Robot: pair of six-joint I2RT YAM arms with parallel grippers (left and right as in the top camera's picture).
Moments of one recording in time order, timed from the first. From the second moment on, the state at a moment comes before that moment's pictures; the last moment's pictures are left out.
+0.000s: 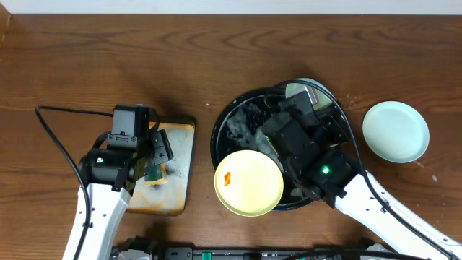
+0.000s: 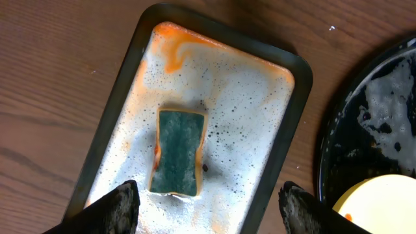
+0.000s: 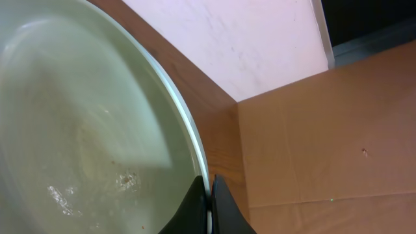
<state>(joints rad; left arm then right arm) -0.12 1.09 0.95 -0.98 -0.10 -0.38 0.78 1.29 1.02 -0.62 1.19 -0.13</state>
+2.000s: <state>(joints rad) -0.12 1.09 0.95 -0.98 -0.10 -0.38 0.78 1.29 1.02 -0.60 1.19 -0.14</state>
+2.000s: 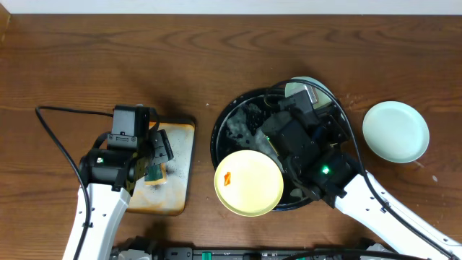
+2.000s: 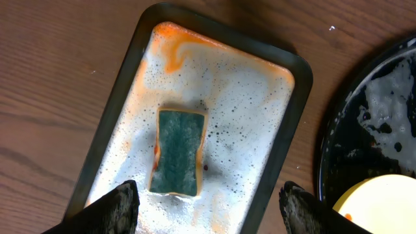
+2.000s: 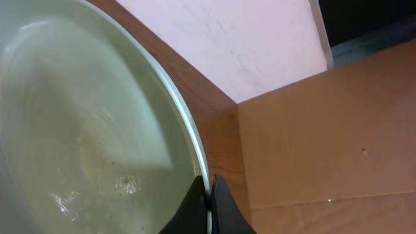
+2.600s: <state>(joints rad) -0.12 1.09 0.95 -0.98 -0.10 -0.38 0.67 1.29 1.02 -0.61 1.11 0.01</state>
